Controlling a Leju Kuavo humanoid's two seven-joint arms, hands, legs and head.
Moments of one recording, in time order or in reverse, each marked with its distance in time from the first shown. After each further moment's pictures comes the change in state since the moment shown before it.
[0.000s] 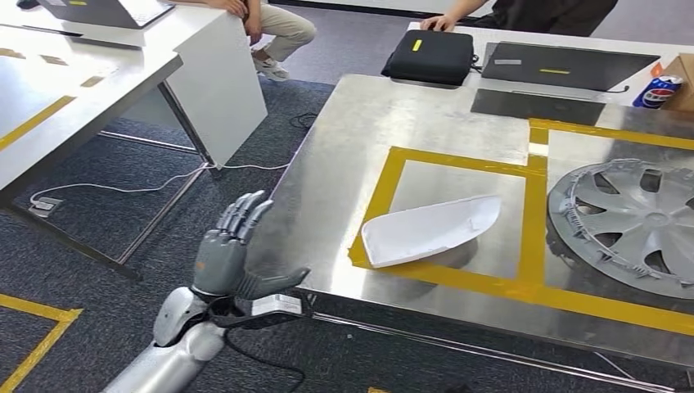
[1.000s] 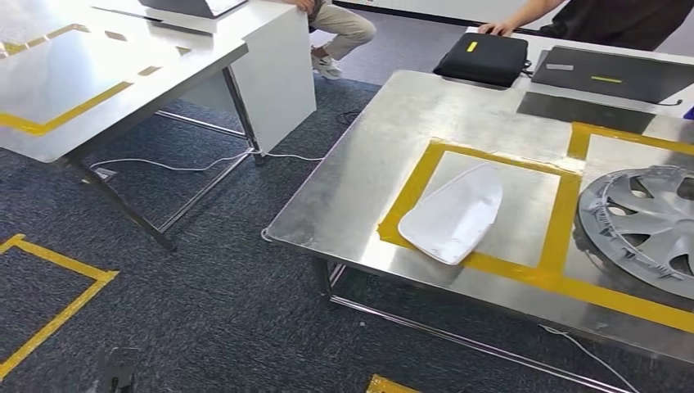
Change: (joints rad) left arm 0.068 0.006 0.977 0.936 0.249 -0.209 0.255; right arm 0.014 -0.007 -0.001 0.010 0.049 -0.014 0.055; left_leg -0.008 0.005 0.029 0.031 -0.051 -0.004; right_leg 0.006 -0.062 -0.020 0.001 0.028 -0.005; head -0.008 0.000
